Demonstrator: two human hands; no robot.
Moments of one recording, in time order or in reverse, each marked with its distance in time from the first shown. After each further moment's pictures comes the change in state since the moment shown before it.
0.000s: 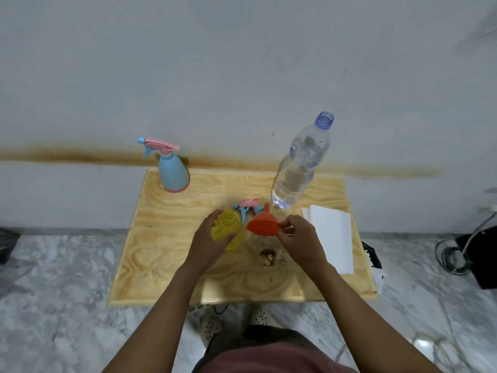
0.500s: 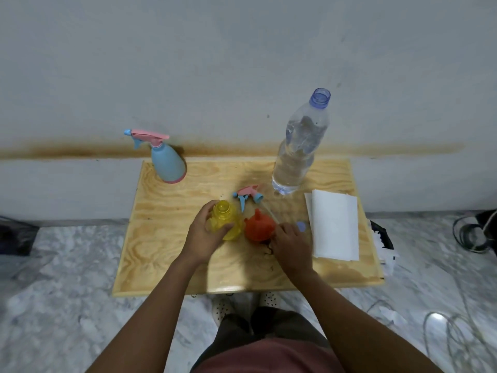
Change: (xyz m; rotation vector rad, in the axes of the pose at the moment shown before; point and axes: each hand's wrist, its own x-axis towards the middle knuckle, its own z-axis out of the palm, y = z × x) left_hand 0.000 0.004 0.001 -0.059 -0.007 -0.058; right_hand -0.019 0.066 0.062 -0.540 0.049 -0.211
